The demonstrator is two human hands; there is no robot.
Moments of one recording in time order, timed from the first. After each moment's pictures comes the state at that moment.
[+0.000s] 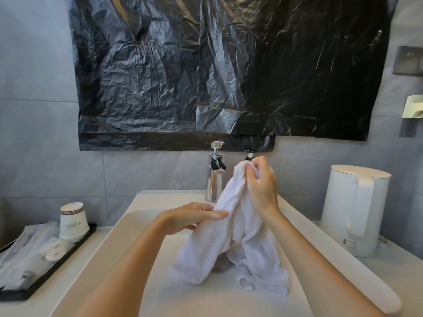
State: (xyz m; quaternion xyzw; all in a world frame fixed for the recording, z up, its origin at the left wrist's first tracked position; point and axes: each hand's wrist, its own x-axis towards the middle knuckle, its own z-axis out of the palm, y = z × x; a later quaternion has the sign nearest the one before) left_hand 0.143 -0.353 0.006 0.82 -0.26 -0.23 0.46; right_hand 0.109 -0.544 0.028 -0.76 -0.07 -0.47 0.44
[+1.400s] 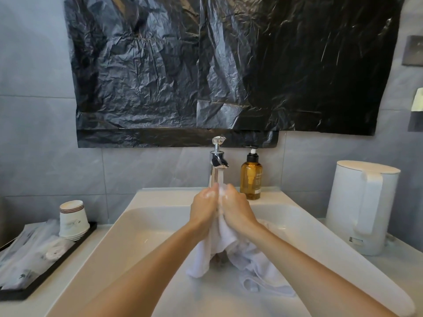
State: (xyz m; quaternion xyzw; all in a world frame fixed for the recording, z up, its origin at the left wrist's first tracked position) left_hand 0.138 -0.411 -0.013 0.69 -0.10 0.05 0.72; right_hand 0.125 -0.502 -0.014 -0.91 -0.01 -0.25 0.34
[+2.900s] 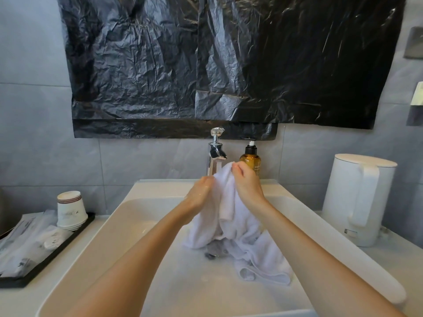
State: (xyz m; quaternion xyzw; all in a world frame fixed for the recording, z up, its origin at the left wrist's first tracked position) left_hand 0.141 -0.391 -0.001 0.79 -0.18 -0.01 0.59; right_hand 0.137 -0.530 0.006 -0.82 -0.04 -0.33 0.46
